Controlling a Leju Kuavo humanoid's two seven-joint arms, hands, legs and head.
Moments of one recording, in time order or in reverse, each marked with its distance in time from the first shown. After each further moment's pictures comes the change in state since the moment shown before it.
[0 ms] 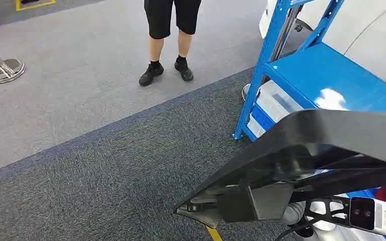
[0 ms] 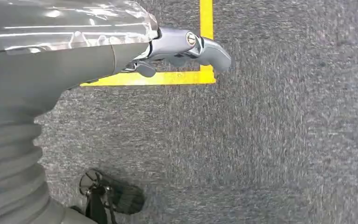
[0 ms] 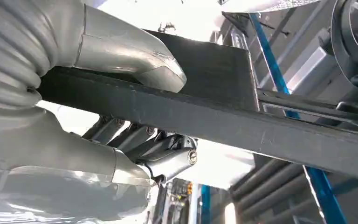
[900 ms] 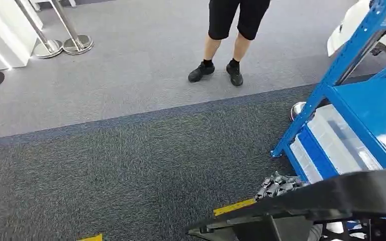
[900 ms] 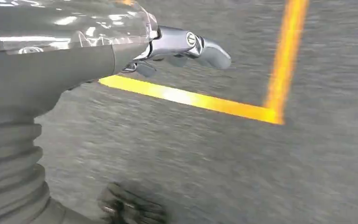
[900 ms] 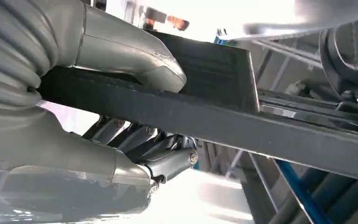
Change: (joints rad) left arm 0.033 0.003 -0.011 0.000 -0.127 0.036 0.126; right arm 0.173 0.049 -0.160 -0.055 0.031 0.200 -0.001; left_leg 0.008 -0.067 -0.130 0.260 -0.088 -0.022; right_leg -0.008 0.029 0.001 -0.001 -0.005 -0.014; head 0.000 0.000
